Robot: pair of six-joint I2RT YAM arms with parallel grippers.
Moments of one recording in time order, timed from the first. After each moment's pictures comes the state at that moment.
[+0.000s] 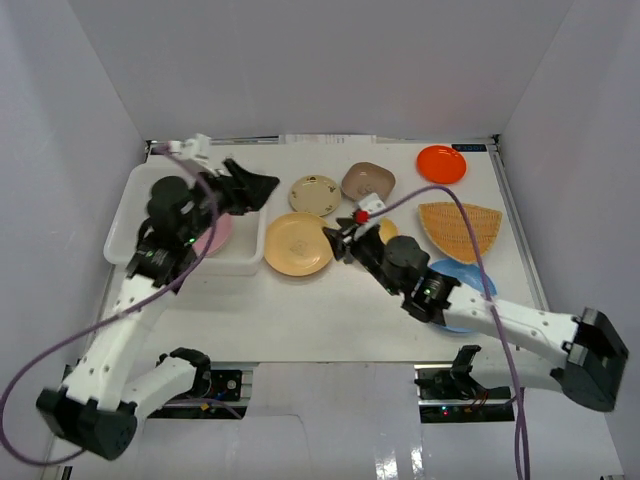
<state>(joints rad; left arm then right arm) -0.31 0.89 1.08 -0.11 0.25 -0.61 1.05 1.22 0.82 0.46 0.29 -0.05</state>
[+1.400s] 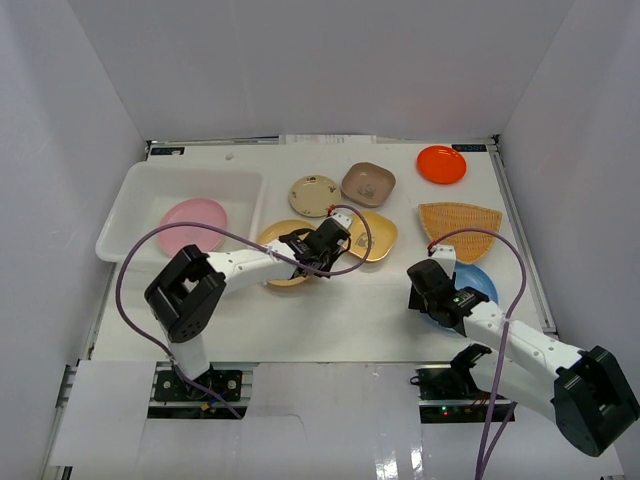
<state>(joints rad) -0.89 1.77 1.14 -0.35 -0.32 -0.28 0.63 0.94 0.40 -0.45 0.48 0.58</state>
